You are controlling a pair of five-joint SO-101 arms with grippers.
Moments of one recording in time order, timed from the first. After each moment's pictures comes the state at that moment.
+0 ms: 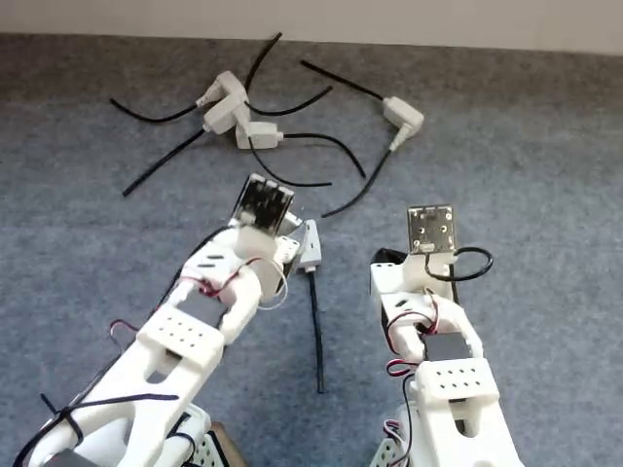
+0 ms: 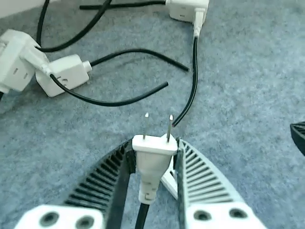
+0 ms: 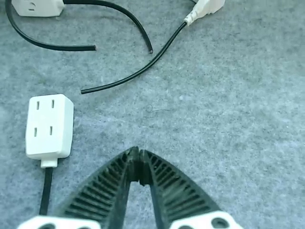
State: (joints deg) left arm 19.5 -38.8 69.1 9.1 -0.3; right arm -9.8 -58.1 83.2 18.9 1.0
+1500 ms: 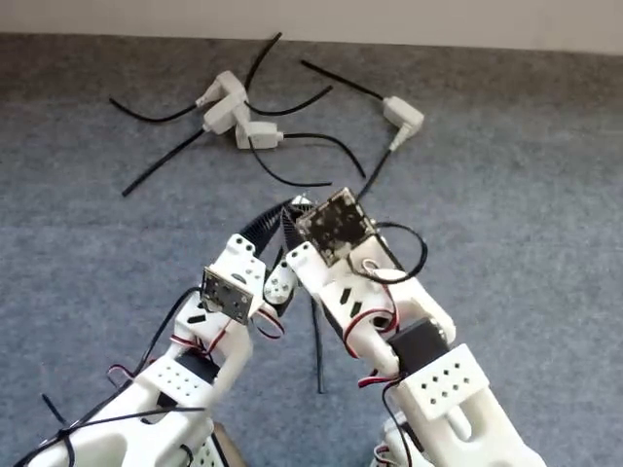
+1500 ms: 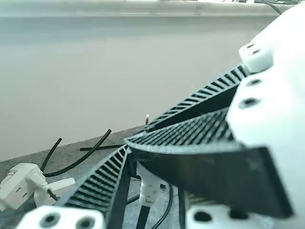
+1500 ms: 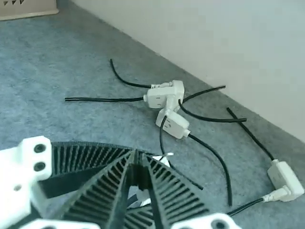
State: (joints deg) left arm 24.8 -47.1 95.4 -46.0 -0.4; right arm -33.1 -58.2 61.6 22.1 16.8
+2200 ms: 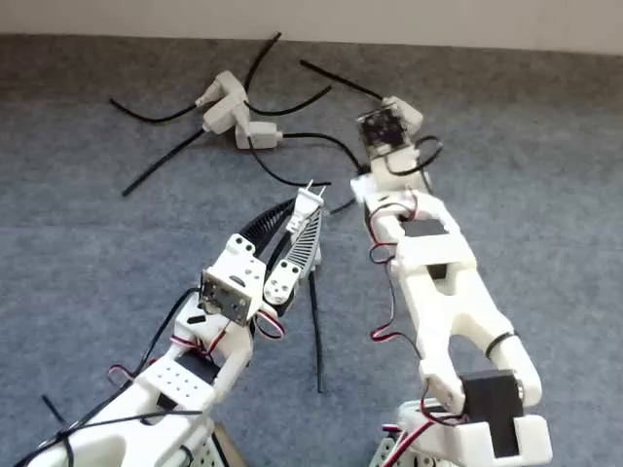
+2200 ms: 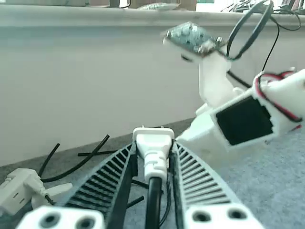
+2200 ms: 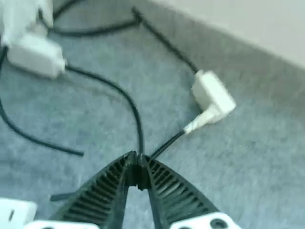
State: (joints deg) left arm 25.1 -47.3 95.5 -46.4 -0.3; right arm -9.8 -9.6 40.5 9.5 18.7
